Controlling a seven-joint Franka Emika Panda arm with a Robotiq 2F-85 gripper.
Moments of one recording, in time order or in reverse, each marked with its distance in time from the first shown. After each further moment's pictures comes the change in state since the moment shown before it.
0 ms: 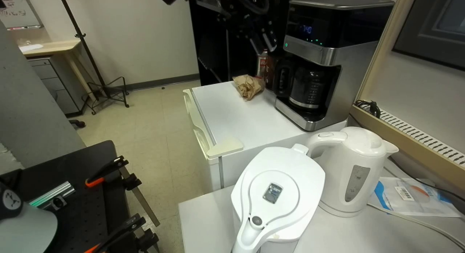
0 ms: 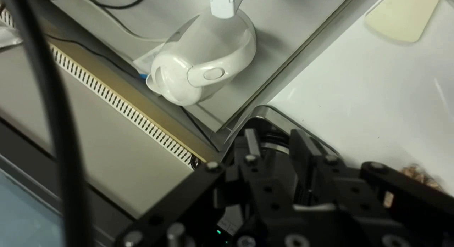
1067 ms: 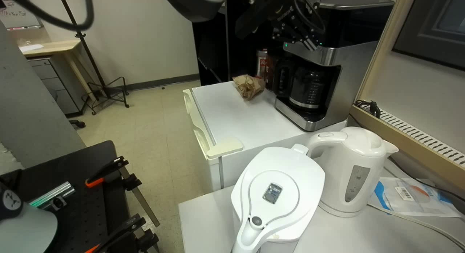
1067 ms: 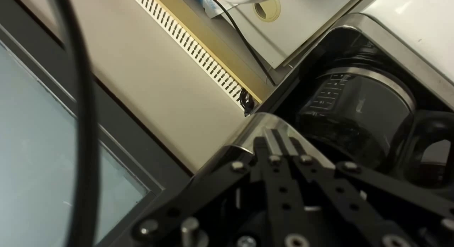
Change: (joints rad) arm -0.038 0.450 0.056 0.406 -0.730 0.142 0.647
